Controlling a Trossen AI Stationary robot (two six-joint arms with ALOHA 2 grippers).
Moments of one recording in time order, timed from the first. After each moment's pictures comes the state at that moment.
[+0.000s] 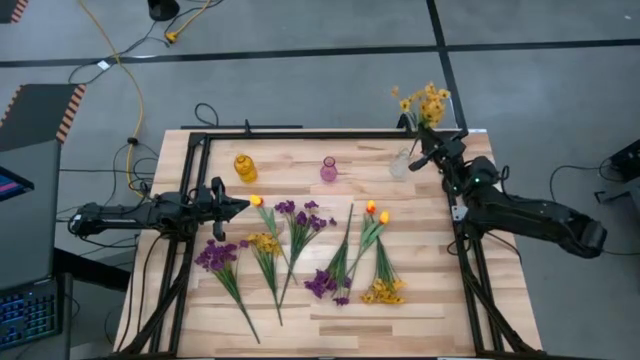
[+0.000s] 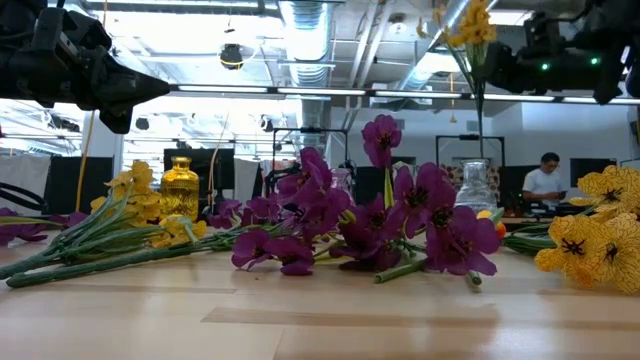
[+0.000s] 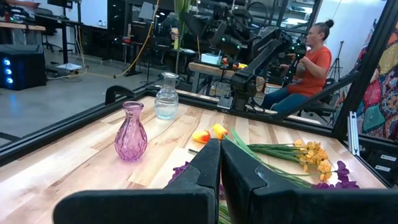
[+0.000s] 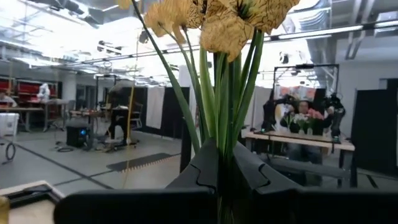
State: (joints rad) left arm 0.00 0.01 0.02 0.02 -0.20 -0.18; right arm -0.64 0.70 0.16 0.94 0.29 -0.18
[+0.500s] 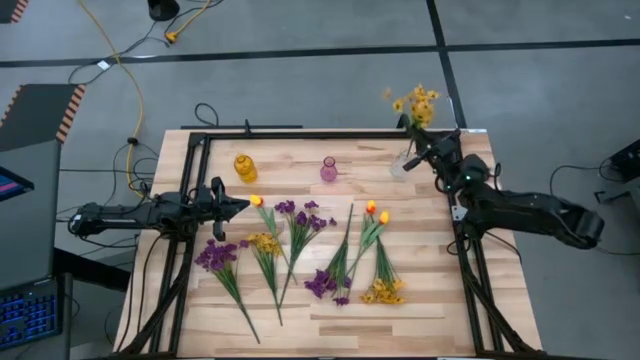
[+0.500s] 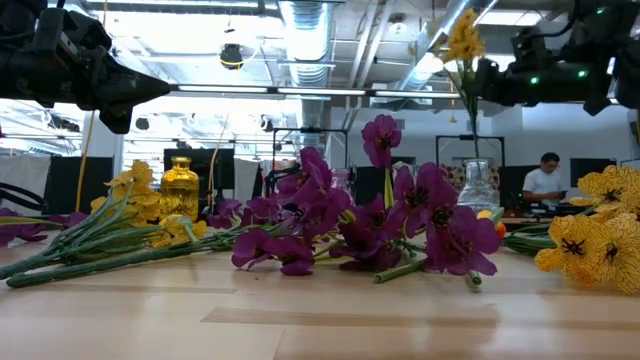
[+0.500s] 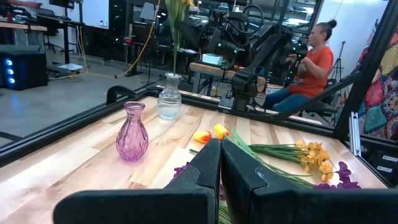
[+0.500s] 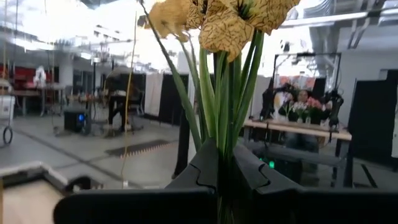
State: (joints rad) left arm 0.00 0.01 0.02 0.02 -0.21 -0.18; right arm -0.65 0.85 0.15 1.01 0.29 -0.18
